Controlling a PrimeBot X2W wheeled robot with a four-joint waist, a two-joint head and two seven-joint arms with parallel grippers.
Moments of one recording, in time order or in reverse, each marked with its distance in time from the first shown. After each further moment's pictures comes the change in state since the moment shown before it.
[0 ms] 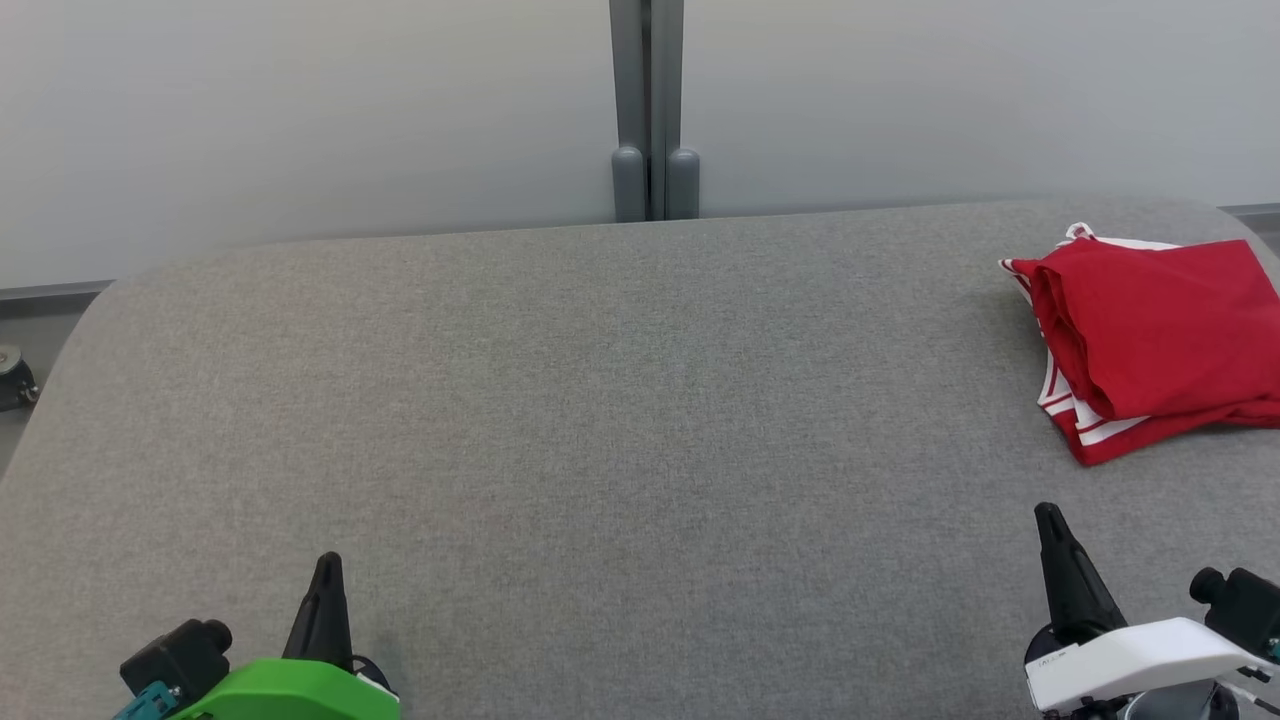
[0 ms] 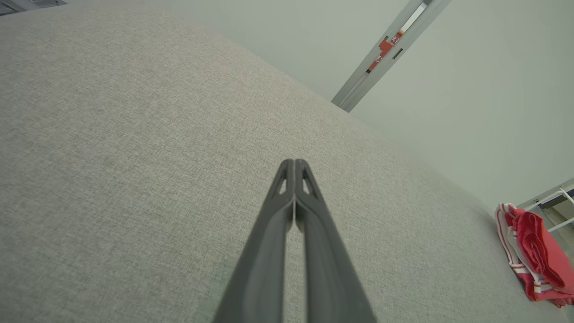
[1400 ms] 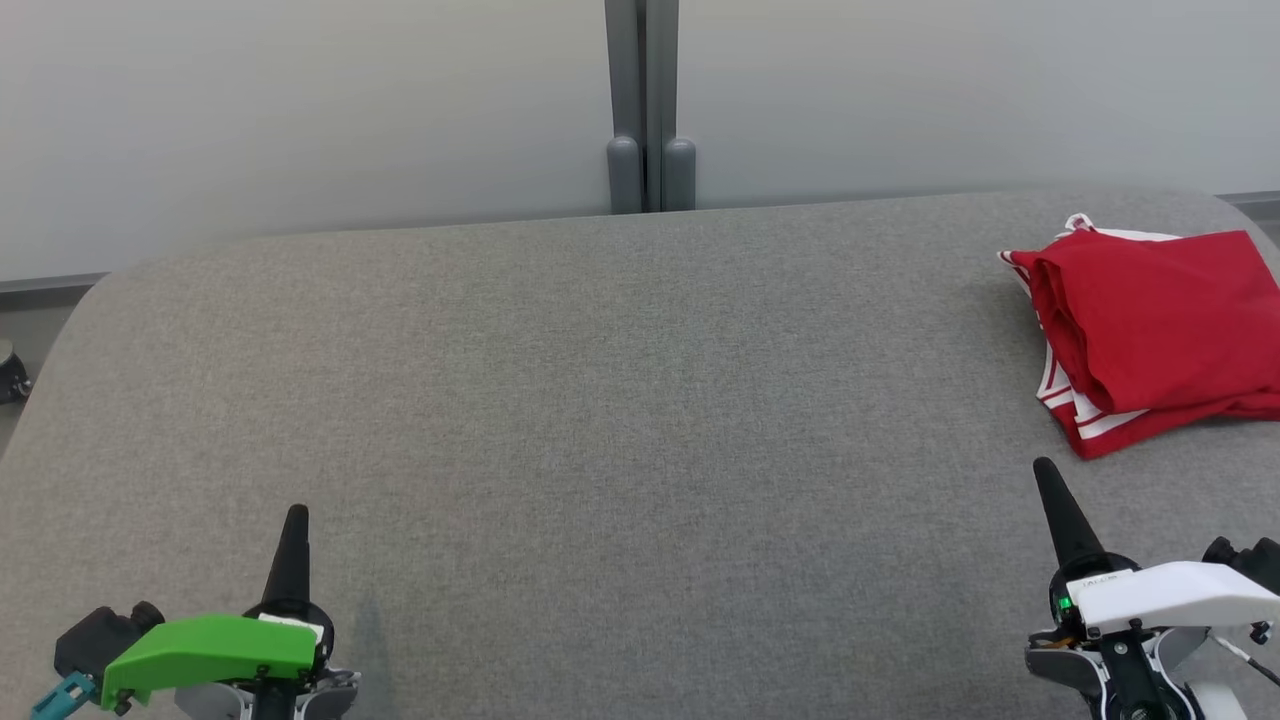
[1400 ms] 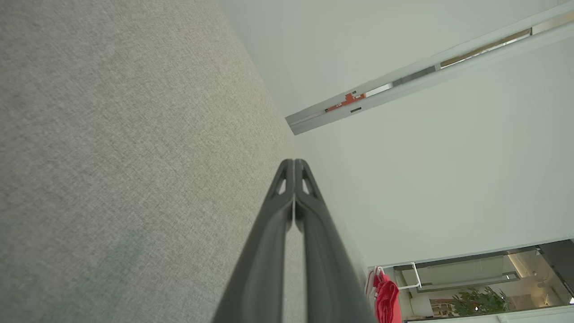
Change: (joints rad) left arm -0.074 -0.038 0.131 -0.001 -0.489 -0.072 0.134; right arm -0.129 -0.003 -0.025 0.104 0.534 0.000 0.087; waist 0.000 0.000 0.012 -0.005
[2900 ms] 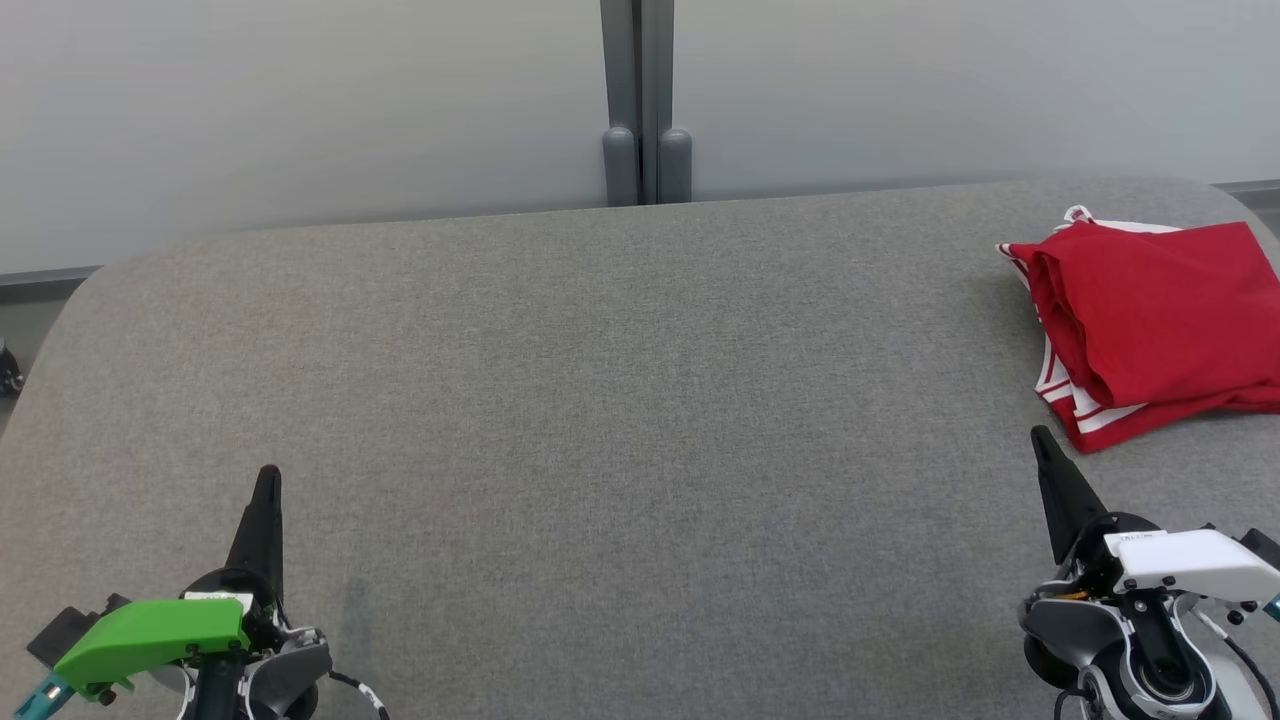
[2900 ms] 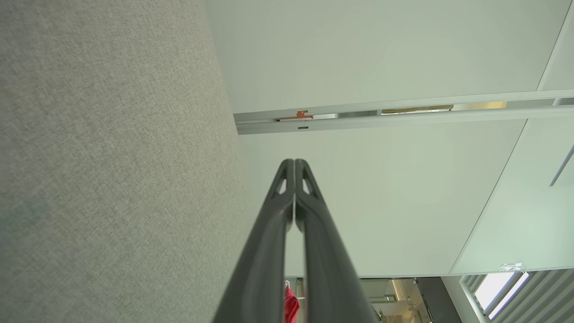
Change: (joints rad) left arm -0.049 -0.026 0.091 -0.001 -0.335 -0.052 0.095; right arm -0.086 0.006 -0.030 0.074 0.358 -0.001 0.071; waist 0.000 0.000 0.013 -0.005
